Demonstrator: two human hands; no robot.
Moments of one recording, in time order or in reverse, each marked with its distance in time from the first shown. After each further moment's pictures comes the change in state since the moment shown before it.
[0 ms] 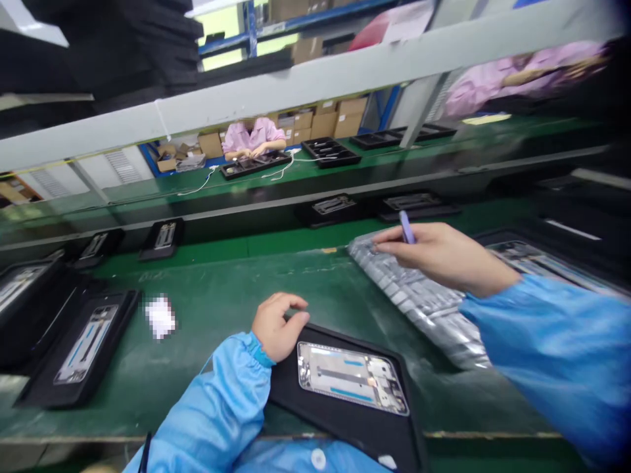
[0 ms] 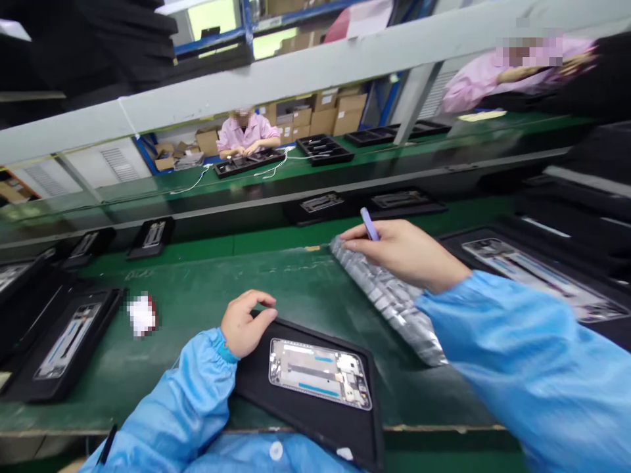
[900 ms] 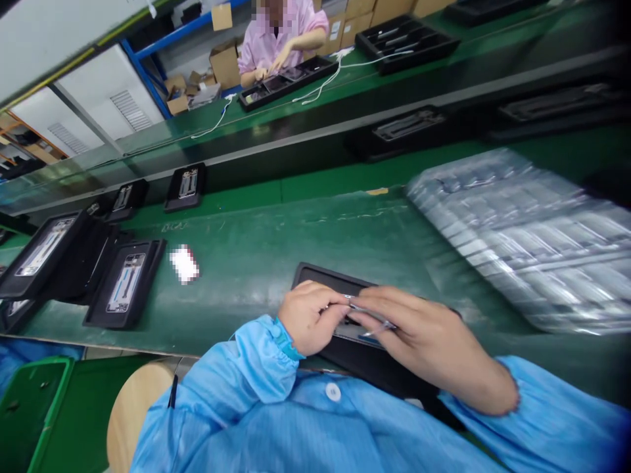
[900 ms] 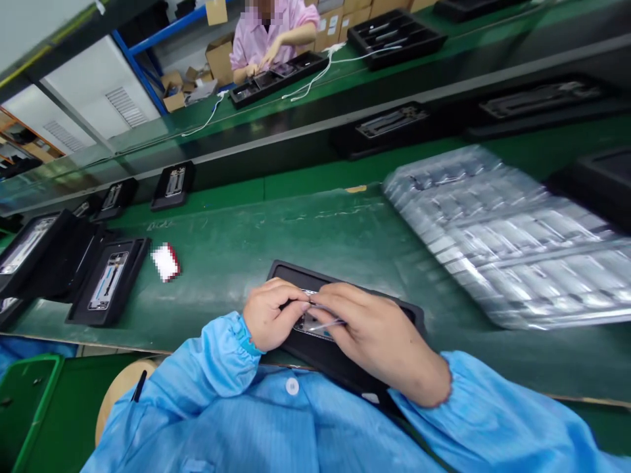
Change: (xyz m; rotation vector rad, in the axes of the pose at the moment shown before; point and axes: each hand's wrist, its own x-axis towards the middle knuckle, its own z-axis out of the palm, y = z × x) left_hand -0.064 0.000 0.009 0.054 -0.092 0.088; right_hand -0.169 -0.037 0.137 0.008 -0.028 -0.620
